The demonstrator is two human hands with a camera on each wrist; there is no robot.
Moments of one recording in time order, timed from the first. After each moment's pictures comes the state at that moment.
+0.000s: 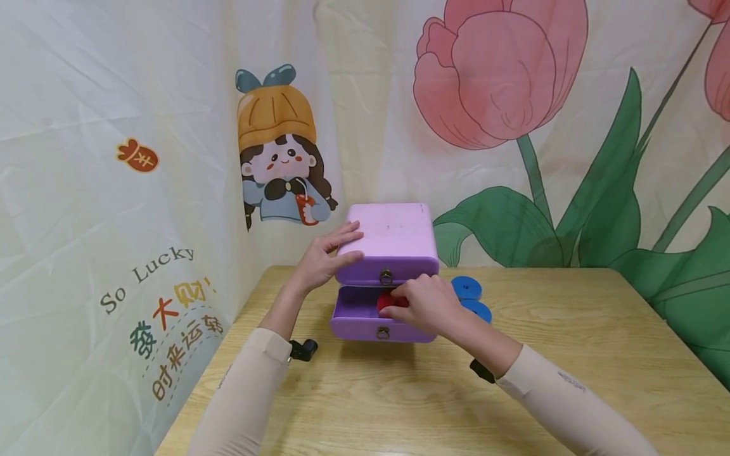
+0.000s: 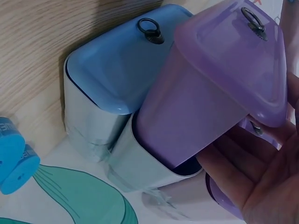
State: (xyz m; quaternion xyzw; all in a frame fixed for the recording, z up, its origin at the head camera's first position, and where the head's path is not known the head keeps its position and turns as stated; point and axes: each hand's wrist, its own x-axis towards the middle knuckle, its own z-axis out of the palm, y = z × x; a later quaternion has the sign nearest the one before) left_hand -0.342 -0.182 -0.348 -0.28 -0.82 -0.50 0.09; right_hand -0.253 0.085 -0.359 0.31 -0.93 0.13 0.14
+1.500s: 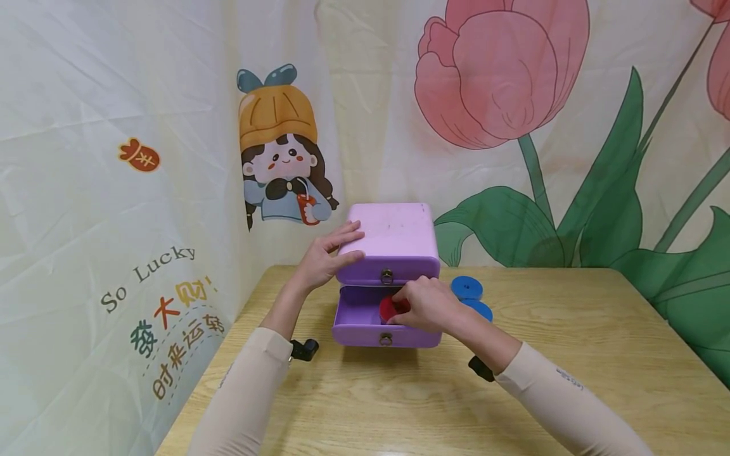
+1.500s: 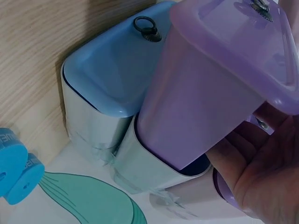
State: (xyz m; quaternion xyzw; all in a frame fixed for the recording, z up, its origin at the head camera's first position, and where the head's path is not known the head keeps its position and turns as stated) left_hand -0.347 -0.185 -0.353 -0.29 -0.81 -0.50 0.10; right_hand -0.259 0.086 -0.358 0.32 -0.94 0.13 0.05
